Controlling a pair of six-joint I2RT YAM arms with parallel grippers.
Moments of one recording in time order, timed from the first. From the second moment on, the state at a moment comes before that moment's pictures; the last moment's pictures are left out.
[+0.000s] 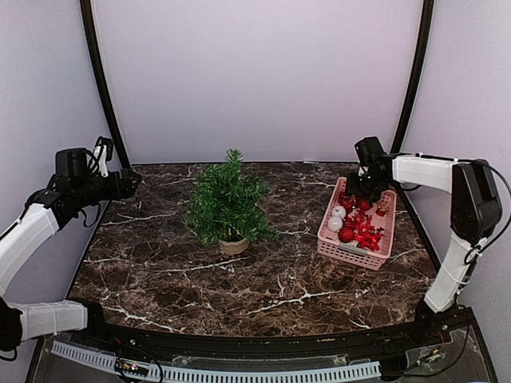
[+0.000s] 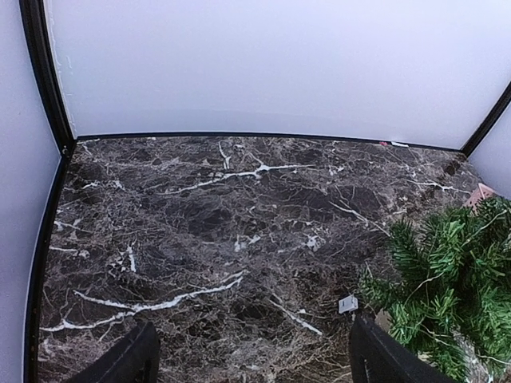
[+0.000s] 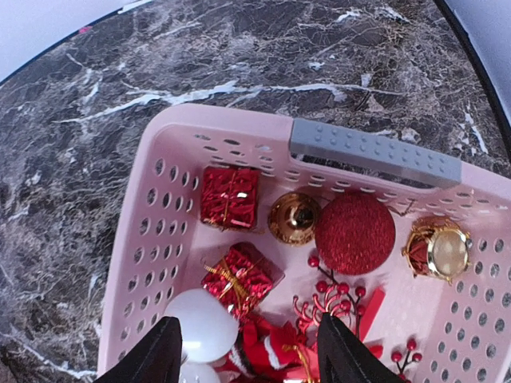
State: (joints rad) left arm -0.06 0.98 0.83 -0.30 0.19 -0.14; right arm 0.30 1.74 1.27 -0.50 0.16 0.46
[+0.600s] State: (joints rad) left arm -0.06 1.00 0.83 -0.30 0.17 -0.14; right arm 0.24 1.94 1.36 -0.51 0.33 0.40
